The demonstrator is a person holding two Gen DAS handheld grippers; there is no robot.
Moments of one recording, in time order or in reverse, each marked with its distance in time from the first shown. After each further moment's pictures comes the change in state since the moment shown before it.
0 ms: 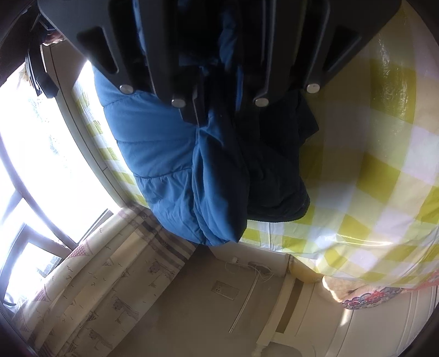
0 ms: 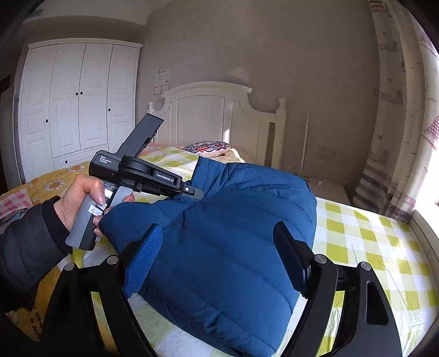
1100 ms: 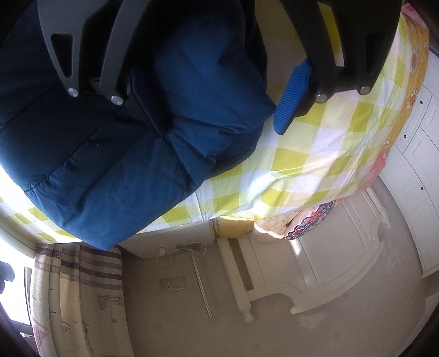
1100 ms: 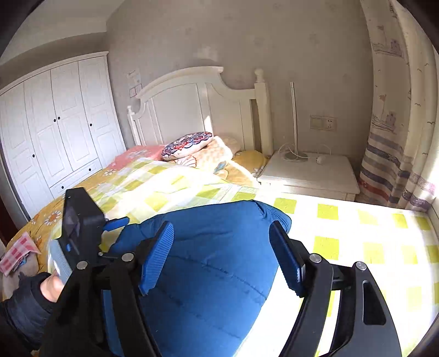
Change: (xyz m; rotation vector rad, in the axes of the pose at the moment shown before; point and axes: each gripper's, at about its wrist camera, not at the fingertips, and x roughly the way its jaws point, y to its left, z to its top) left arm 0.076 -0.043 0.015 0.358 -0.115 0.686; right arm 0.125 -0.166 0.081 0.196 0.149 0.059
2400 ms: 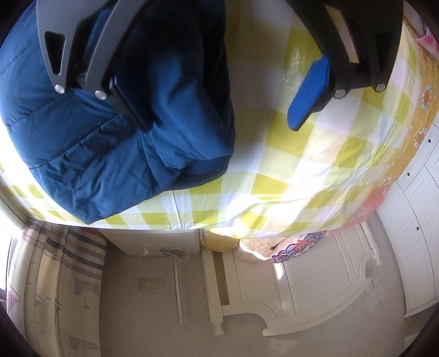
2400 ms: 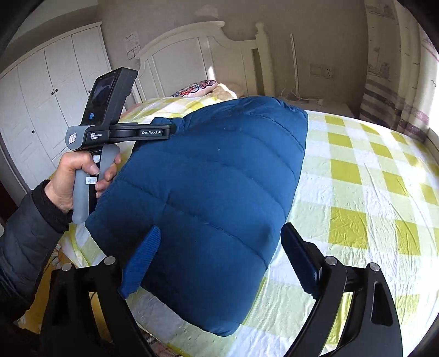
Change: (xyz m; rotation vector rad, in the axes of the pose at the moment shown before) left arm -0.035 0.045 -0.014 -0.186 0.035 -0.007; right arm -0.074 0.076 -0.147 0.019 0.152 -0.024
